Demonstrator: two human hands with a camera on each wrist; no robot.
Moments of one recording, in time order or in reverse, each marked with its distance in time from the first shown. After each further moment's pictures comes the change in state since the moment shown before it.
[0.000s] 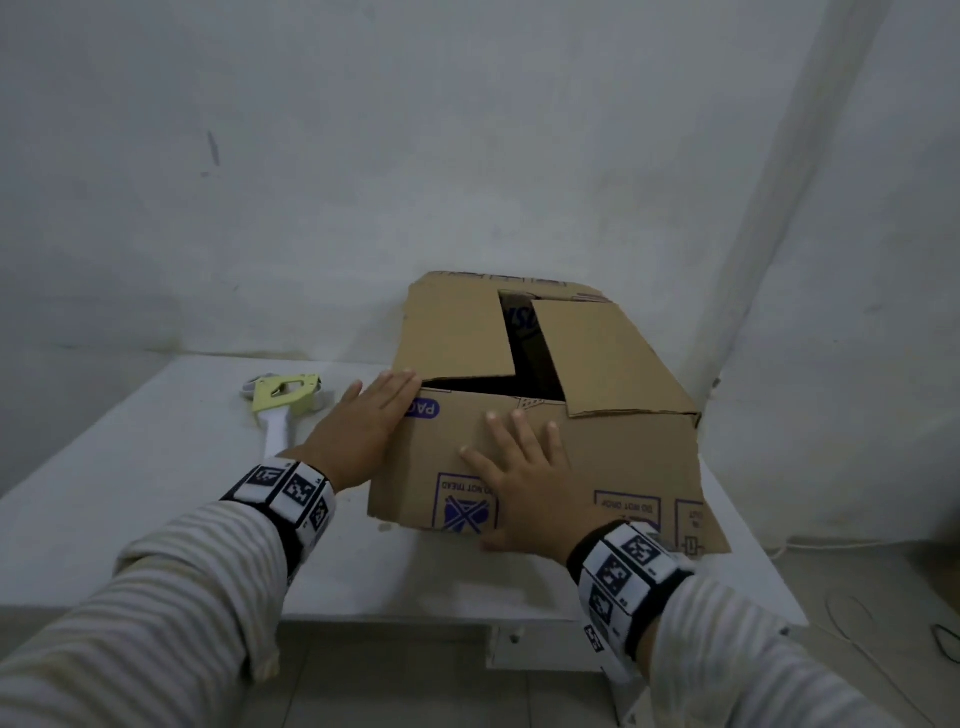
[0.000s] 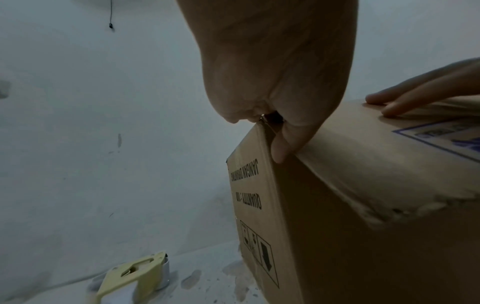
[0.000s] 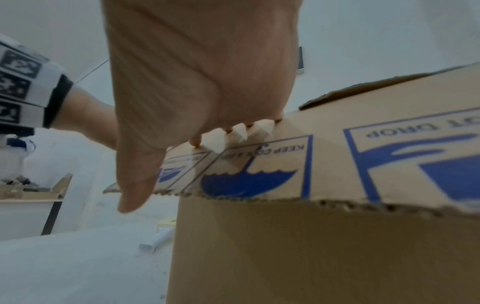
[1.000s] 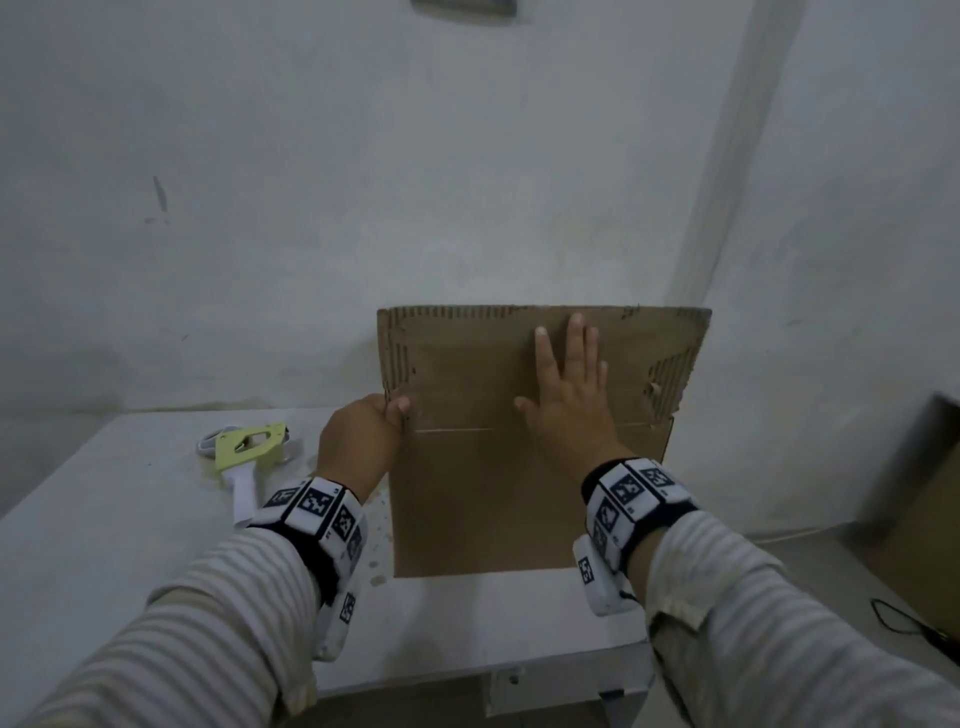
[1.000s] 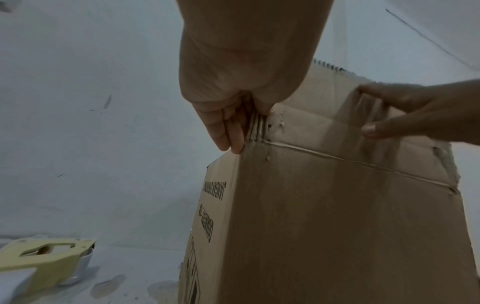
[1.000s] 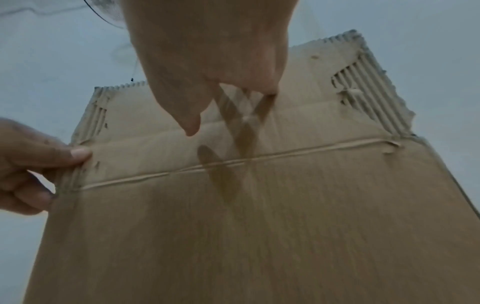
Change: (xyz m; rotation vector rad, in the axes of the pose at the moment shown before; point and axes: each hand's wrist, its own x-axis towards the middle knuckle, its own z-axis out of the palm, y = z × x) left_hand 0.036 0.003 -0.031 -0.445 0.277 -0.348; right_hand 0.047 0.045 -0.064 0.246 0.473 0.467
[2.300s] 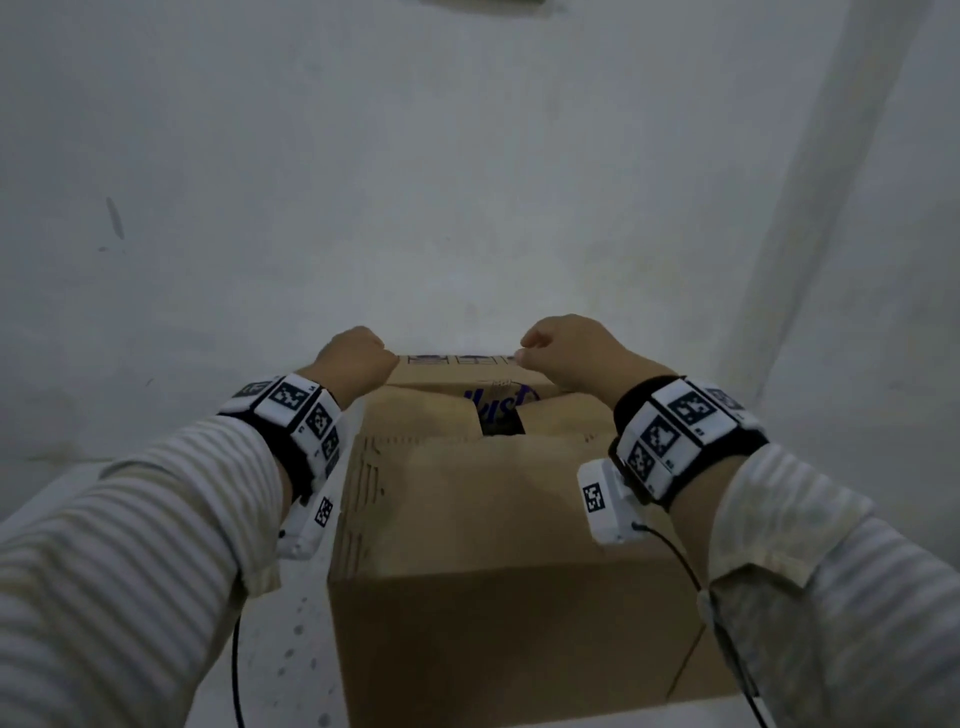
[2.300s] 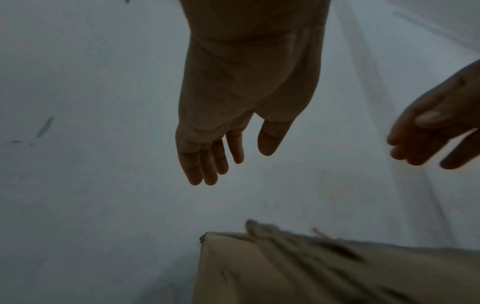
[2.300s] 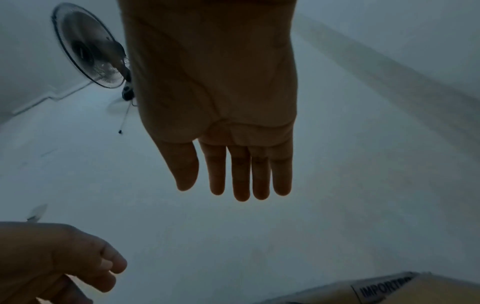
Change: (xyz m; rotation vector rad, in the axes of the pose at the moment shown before) left_hand 0.230 0.046 0.006 -0.067 -0.160 -0.157; right_hand 0.210 0.029 -0.018 0.161 -0.397 -0.018
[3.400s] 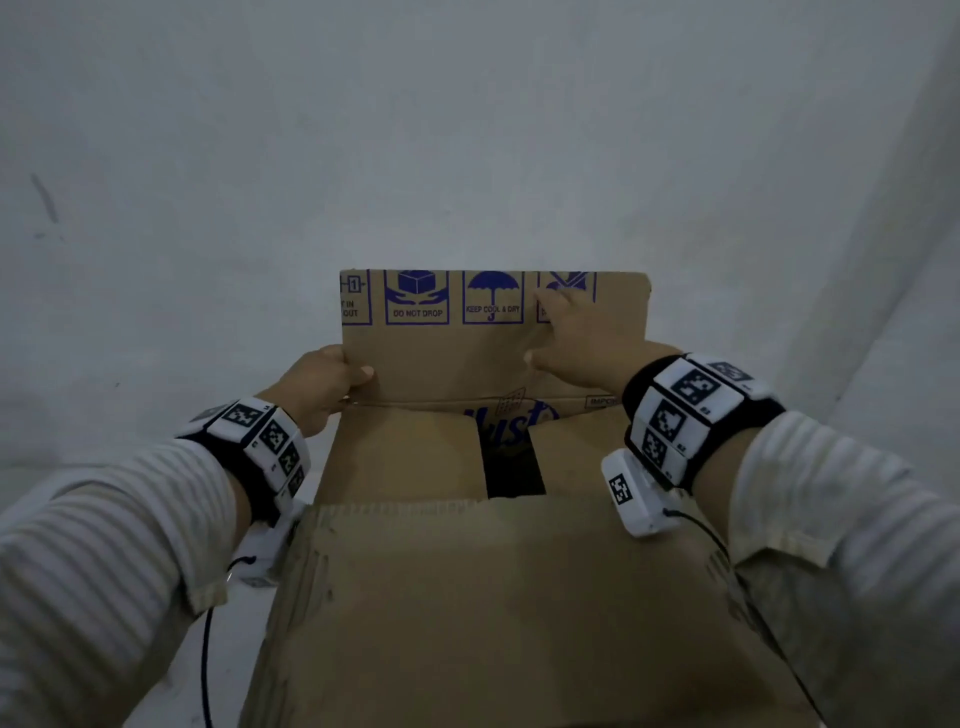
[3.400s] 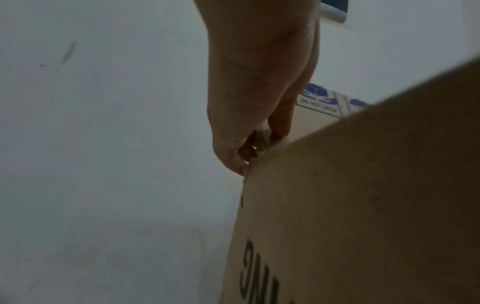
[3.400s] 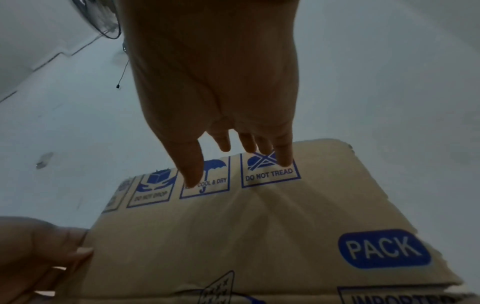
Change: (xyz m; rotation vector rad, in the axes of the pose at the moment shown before) left_hand 0.093 -0.043 0.048 -0.706 -0.108 -0.195; right_hand 0.121 0.054 0.031 0.018 -0.031 -0.022
